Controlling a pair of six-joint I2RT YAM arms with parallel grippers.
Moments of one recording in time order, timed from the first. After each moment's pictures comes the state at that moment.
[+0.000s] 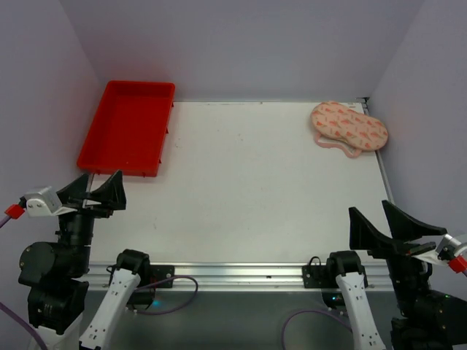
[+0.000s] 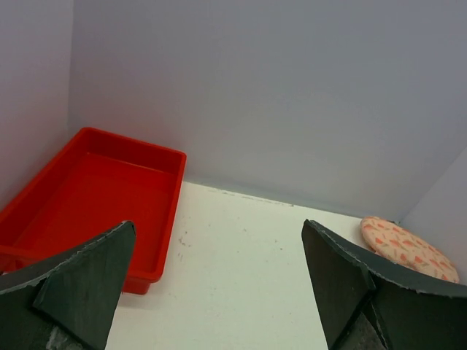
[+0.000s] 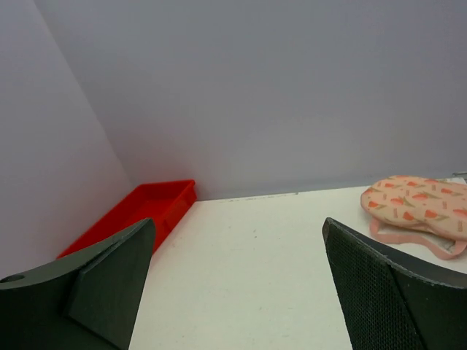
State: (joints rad) left arm -0.23 0.23 1.07 -0.59 -0.23 -0.29; right arm 0.08 0.07 1.14 -0.72 -0.10 0.38
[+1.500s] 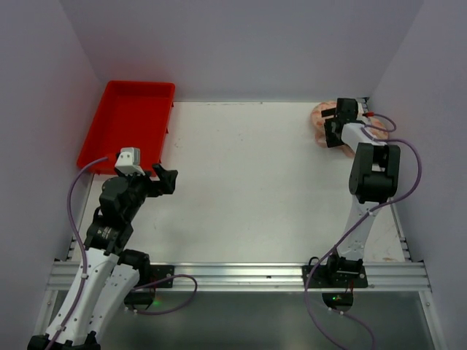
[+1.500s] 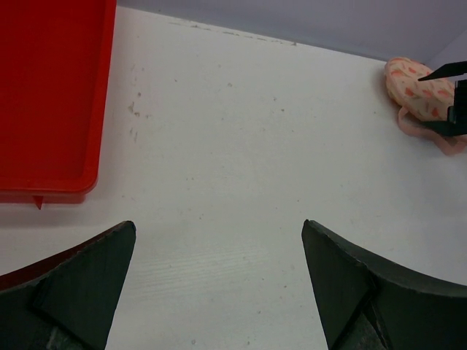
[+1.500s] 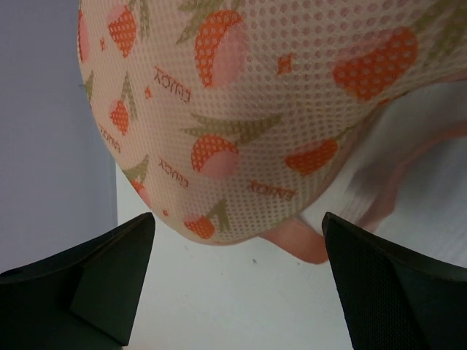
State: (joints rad) left arm -0.23 0.53 0.59 -0.30 0.02 -0.36; right arm -0.09 2.06 1.51 -0.25 0.21 1.26
